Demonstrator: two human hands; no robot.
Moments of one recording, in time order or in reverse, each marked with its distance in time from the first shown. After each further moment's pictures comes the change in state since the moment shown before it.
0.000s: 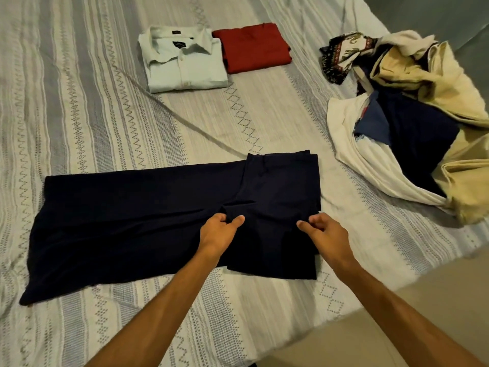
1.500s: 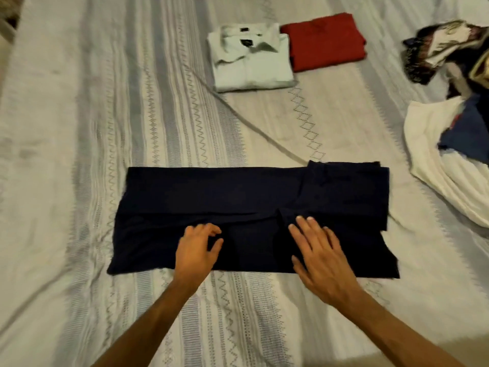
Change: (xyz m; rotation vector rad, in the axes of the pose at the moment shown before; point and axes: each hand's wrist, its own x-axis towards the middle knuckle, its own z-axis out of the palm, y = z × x) left_hand -0.008 -0.104 -0.150 0.589 0.352 0.376; right_hand -0.042 -0.024 0.101 -0.886 -0.124 -1.025
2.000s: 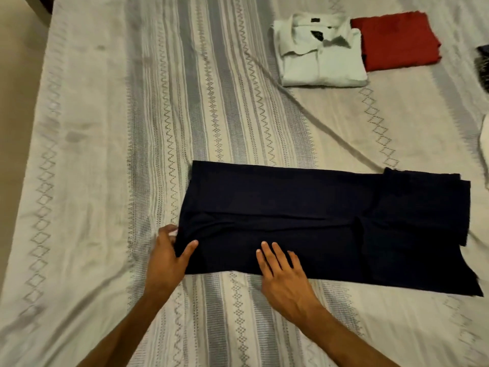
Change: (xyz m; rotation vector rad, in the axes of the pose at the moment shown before) left_hand -0.002 -0.221 -0.104 -0.343 0.073 -0.307; right_hand 0.069 -0.239 0.081 -0.033 -0.239 -0.121
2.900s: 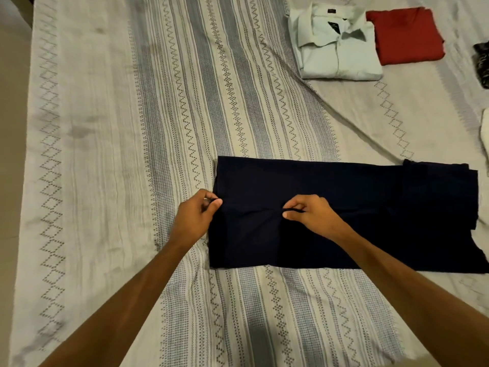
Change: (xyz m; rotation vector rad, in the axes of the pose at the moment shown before) left_hand 0.098 0.029 -0.032 -0.148 -0.197 0.189; right_hand 0.128 0.035 -0.094 0.871 -0.153 0.505
